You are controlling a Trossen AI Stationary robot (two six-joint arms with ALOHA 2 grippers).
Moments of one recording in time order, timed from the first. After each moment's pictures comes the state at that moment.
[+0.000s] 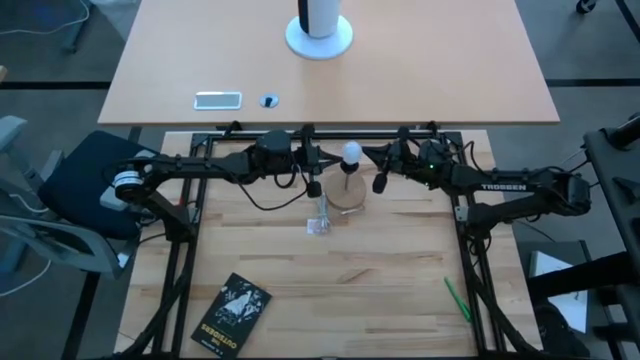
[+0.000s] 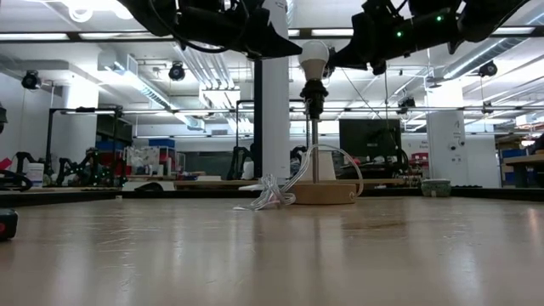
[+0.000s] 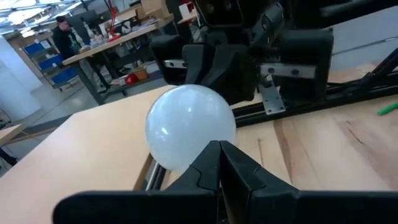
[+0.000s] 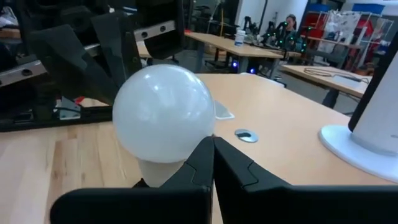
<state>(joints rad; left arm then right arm) 0.28 1.55 1.08 0.34 0.09 0.36 -0.29 1.11 0.61 0.45 0.17 -0.15</state>
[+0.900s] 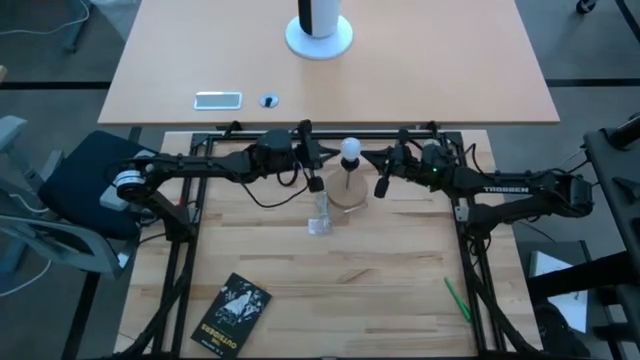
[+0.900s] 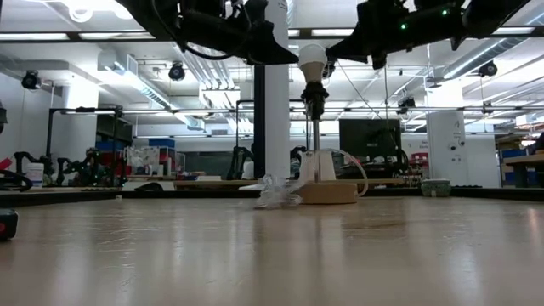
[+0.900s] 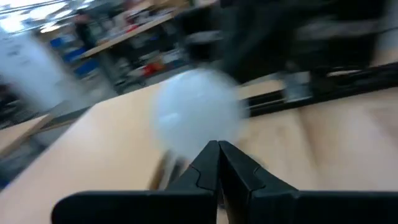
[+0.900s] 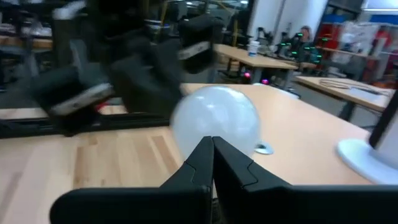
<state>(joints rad) 0.27 1.56 1.08 0.33 0.01 0.40 -0.28 1.11 0.61 0.46 0.14 -0.15</state>
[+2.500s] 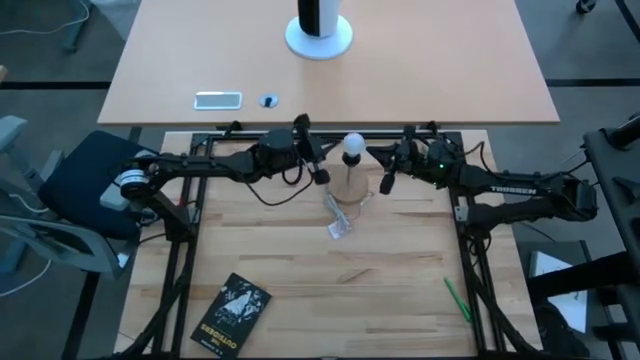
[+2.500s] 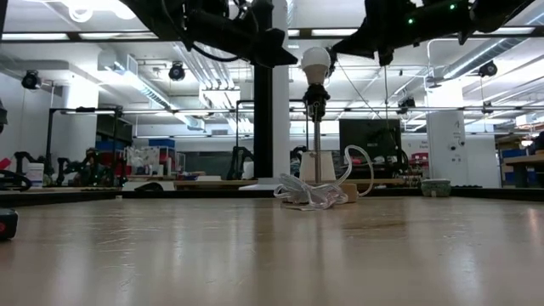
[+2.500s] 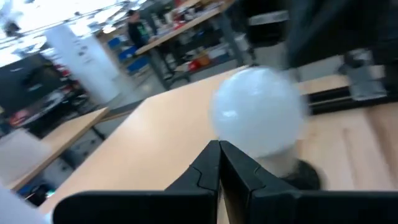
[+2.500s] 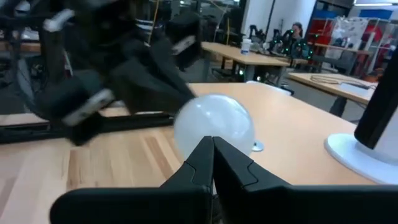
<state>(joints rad) 0.30 1.60 1.11 0.40 -0.18 0.45 -0.31 1.02 0.62 0.38 0.12 -0.13</state>
